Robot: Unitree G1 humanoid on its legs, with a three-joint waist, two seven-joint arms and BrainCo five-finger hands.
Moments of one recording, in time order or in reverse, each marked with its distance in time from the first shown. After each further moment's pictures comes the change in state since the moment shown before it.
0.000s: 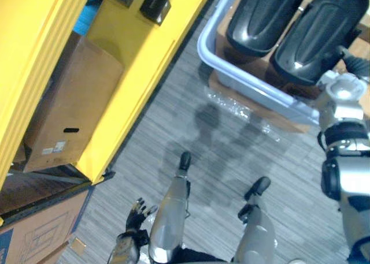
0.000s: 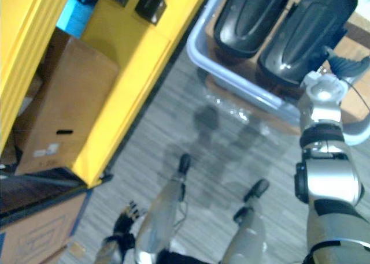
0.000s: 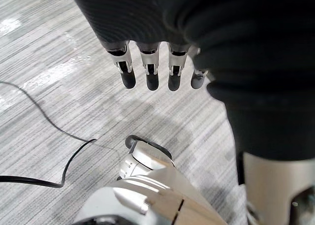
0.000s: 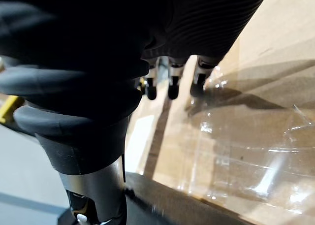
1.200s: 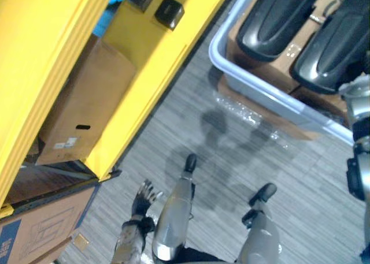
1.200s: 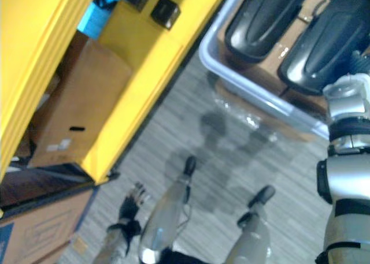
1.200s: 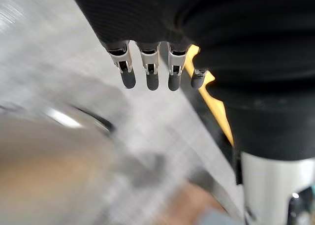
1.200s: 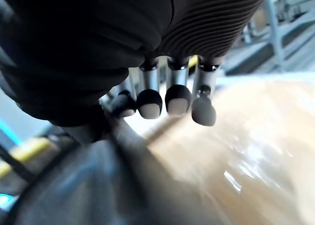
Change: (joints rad) left arm 0.055 0.019 -0.041 -0.609 0.061 0.063 0.096; right arm -0.034 -0.133 0.197 -0.071 -0.410 0.292 0.193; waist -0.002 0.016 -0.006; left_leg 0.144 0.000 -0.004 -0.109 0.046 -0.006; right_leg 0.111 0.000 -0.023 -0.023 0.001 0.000
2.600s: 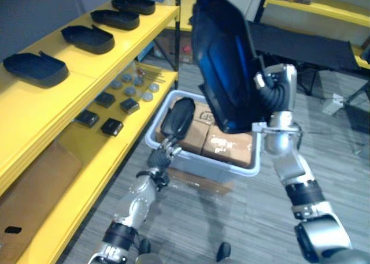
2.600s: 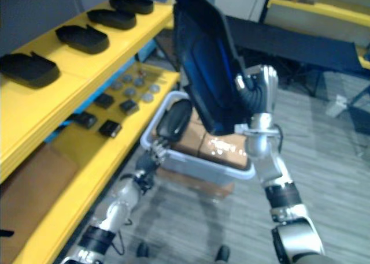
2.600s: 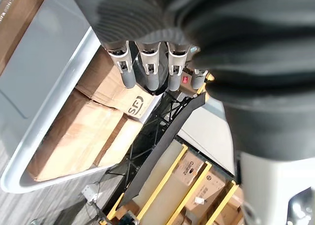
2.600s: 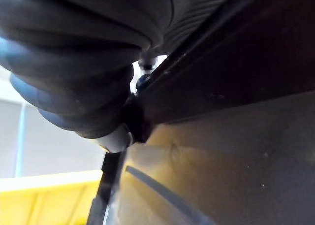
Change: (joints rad) left arm -0.313 0.015 -0.042 -0.075 -0.258 0.370 -0.014; right arm 0.647 0.433 -0.089 -0.805 -0.401 -0.546 -0.022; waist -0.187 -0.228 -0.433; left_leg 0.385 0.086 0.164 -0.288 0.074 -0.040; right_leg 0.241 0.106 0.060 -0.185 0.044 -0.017
